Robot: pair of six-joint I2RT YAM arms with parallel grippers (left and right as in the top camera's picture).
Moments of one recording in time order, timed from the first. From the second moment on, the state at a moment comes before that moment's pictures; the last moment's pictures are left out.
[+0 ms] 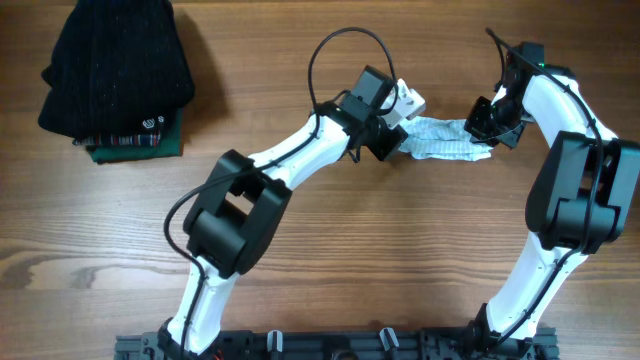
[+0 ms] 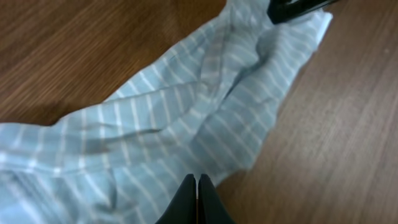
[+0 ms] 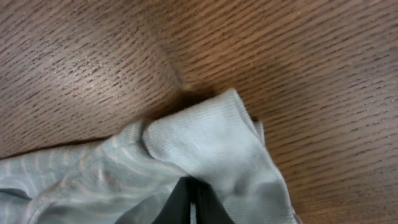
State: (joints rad) left arm -0.67 2.22 1.61 -0.32 0.37 0.14; right arm -0.16 2.14 1.55 -0.91 -0.11 0.34
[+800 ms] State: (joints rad) left arm -0.62 2.31 1.61 -0.14 0.34 0.14; right arm -0.16 2.14 1.54 -0.91 -0.11 0.34
